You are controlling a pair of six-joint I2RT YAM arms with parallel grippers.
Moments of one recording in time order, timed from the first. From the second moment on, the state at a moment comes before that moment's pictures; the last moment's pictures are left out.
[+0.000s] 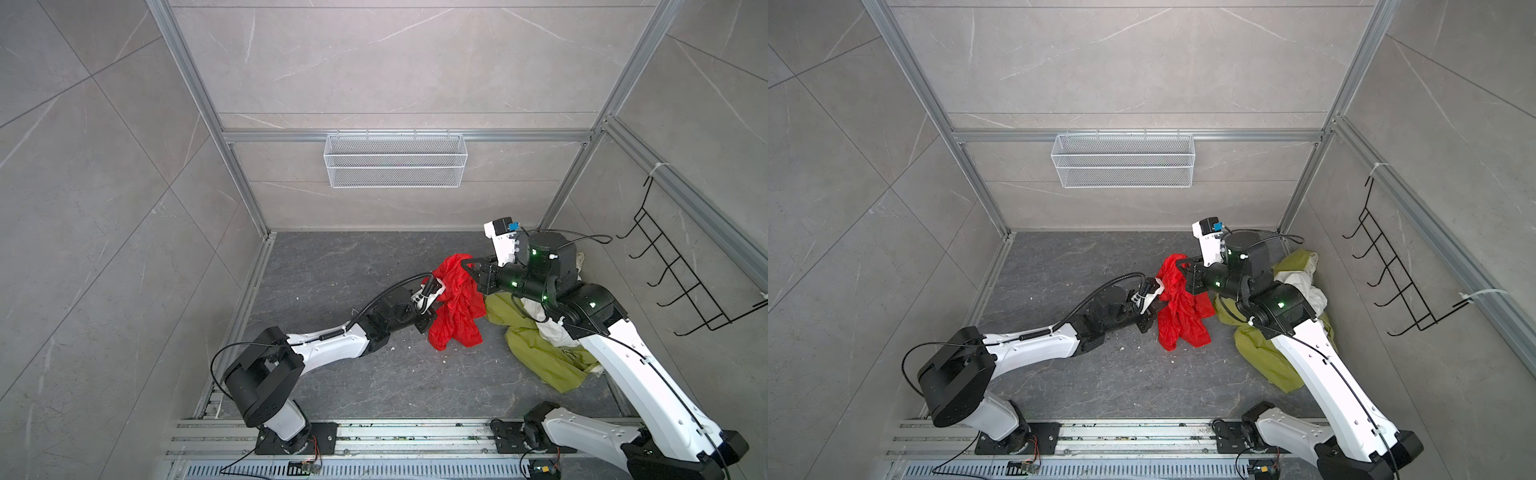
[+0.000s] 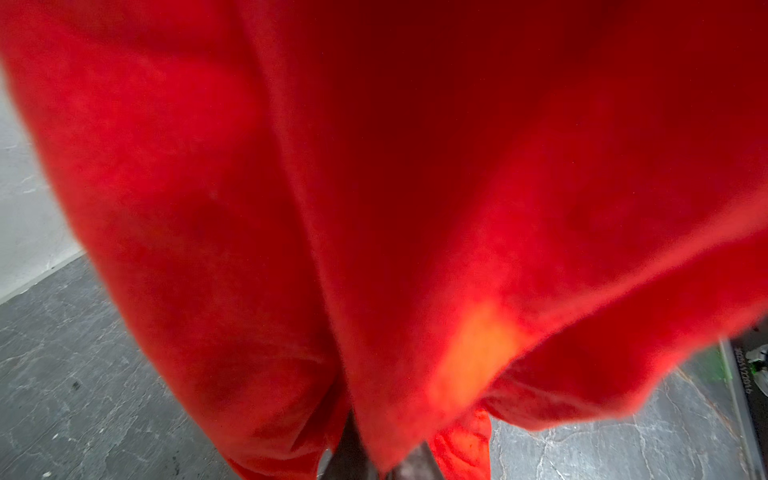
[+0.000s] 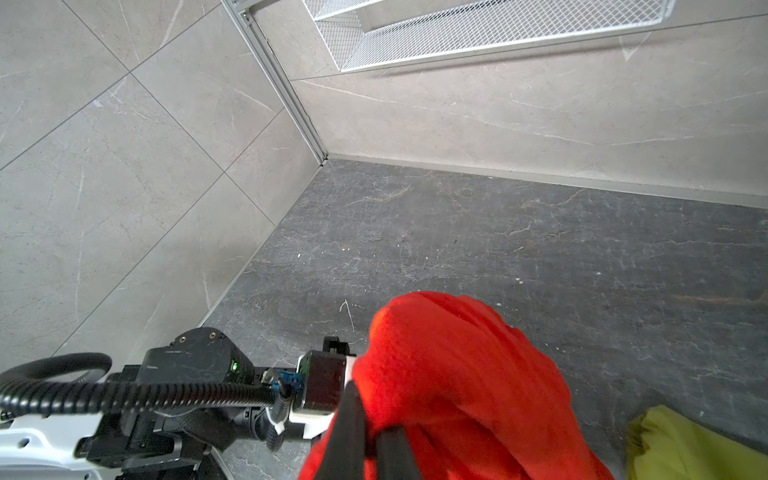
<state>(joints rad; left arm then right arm) -0.89 1.58 0.89 0.39 0.16 0.08 0.48 1.12 1.39 -0.69 -0.25 0.28</state>
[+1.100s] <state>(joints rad) -0.63 1.20 0.76 0.28 -0.09 0.06 0.60 1.50 1.67 -0.53 -0.36 0.33</state>
